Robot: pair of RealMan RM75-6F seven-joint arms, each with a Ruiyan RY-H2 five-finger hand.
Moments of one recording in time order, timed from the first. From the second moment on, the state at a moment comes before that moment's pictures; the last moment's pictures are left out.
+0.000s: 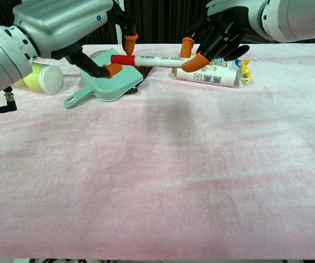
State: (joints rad) left arm -0.75 -1.56 -0.17 -1.59 1.50 1.20 0.53; right arm 1.12 -1.22 0.28 -1.96 -0.32 0.91 -0.24
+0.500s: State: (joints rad) left arm -0.75 -1.56 -0.17 -1.59 1.51 1.21 0.54; right arm 1.11 -1.21 0.28 -1.97 -0.33 0.91 -0.24
